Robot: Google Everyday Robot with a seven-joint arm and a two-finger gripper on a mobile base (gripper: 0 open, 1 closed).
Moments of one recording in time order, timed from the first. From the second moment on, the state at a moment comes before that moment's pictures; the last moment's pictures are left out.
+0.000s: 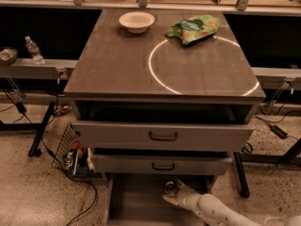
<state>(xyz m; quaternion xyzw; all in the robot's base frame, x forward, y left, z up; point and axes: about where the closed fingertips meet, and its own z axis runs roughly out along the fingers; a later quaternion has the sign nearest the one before) 0.547 -0.121 0.183 -0.39 0.80 0.14 0.43</state>
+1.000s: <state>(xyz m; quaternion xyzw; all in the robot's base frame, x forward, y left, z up) 0.508 -0.163 0.183 -0.33 0.84 0.15 0.41</state>
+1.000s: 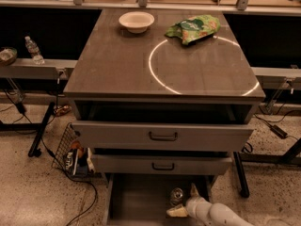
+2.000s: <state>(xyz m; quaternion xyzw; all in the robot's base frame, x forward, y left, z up) 0.438 -0.242 0.278 -0.27 0.86 0.11 0.42</state>
